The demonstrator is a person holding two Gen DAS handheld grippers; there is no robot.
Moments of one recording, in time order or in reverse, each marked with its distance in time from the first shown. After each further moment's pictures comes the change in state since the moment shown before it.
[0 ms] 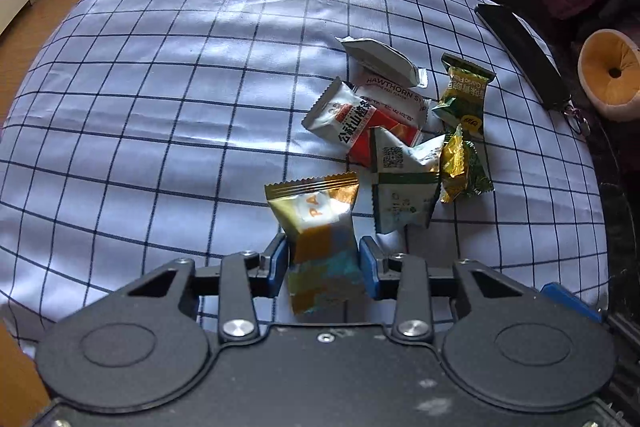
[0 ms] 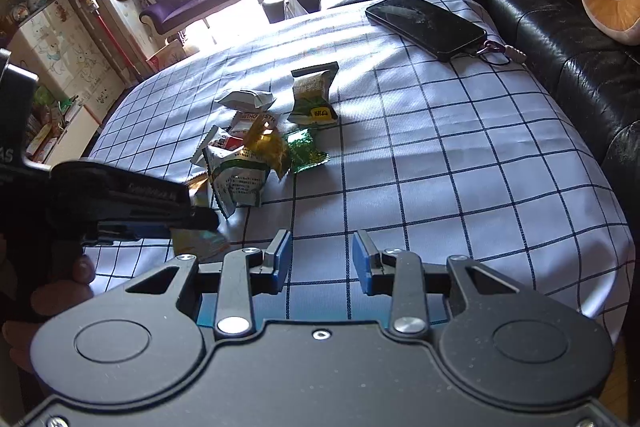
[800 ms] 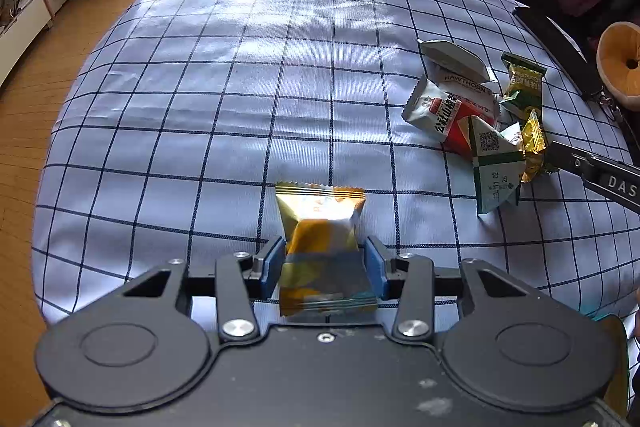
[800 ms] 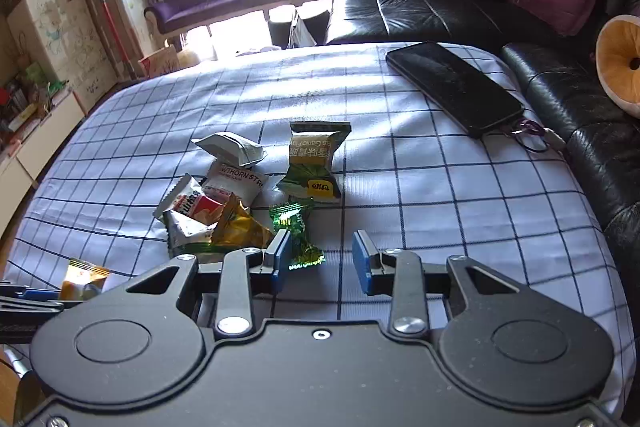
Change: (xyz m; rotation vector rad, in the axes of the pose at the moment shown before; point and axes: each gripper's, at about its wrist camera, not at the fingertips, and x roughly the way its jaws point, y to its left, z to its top) left arm -0.004 0.052 -0.014 0.039 -0.048 0.075; right arm 0.064 0.017 0.045 -0.160 -0.071 -0.066
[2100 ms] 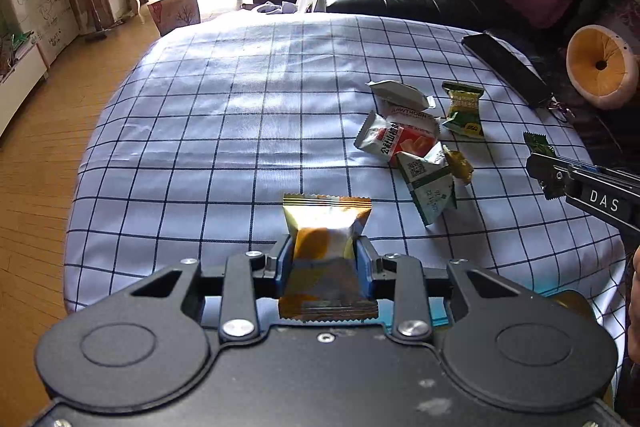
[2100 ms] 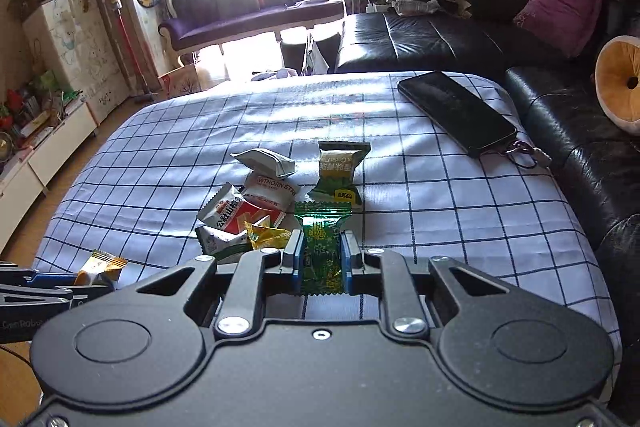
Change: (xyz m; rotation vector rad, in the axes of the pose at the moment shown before) left arm -0.073 -0.021 -0.025 0.085 -0.148 -0.014; right arm -0.071 0.013 -0.015 0.007 -0.092 0.021
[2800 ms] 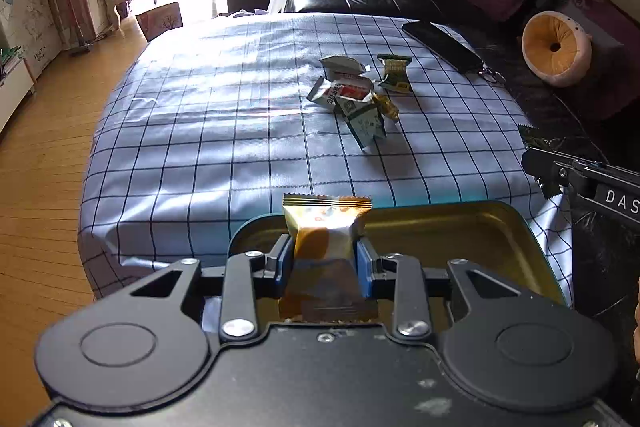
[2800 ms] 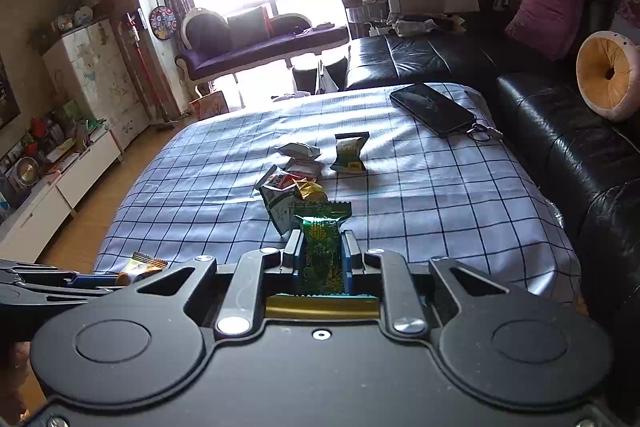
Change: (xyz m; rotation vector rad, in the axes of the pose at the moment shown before) left arm -0.090 -0.017 -0.085 0.055 -0.018 -0.065; right arm -0.106 0.002 -0.053 0.045 -0.061 0.048
